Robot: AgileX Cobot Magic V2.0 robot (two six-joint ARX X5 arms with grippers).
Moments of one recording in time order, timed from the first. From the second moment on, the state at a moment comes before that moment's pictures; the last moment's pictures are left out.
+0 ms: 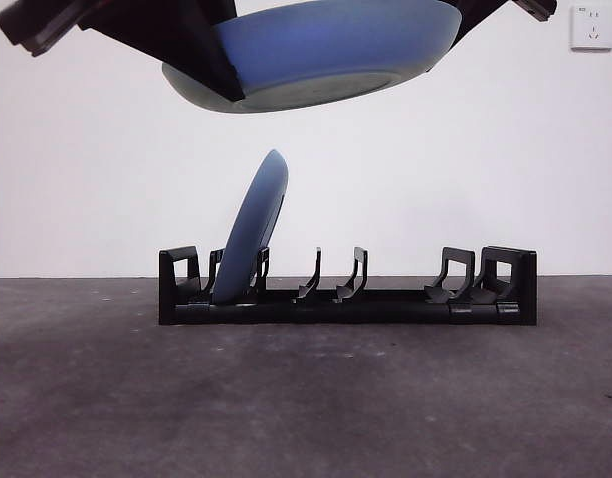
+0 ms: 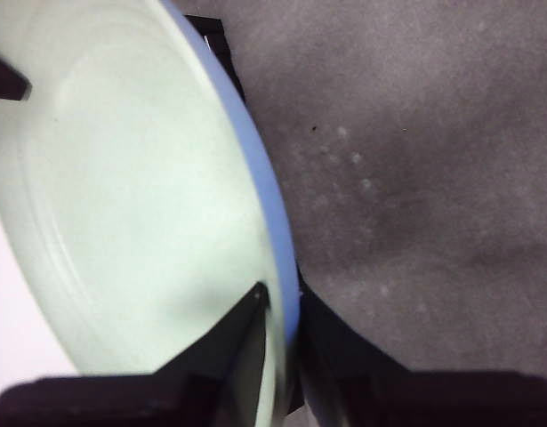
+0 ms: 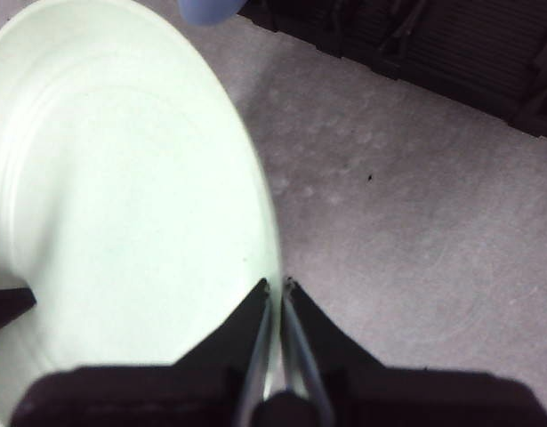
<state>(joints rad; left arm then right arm) -1.06 1.14 0.93 -0.47 -0.41 1.17 0.47 1.67 1.84 -1.33 -0.29 0.07</state>
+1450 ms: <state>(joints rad) -0.98 1.15 0.93 0.00 0.00 0.52 0.47 1.53 2.26 -1.35 0.00 0.06</state>
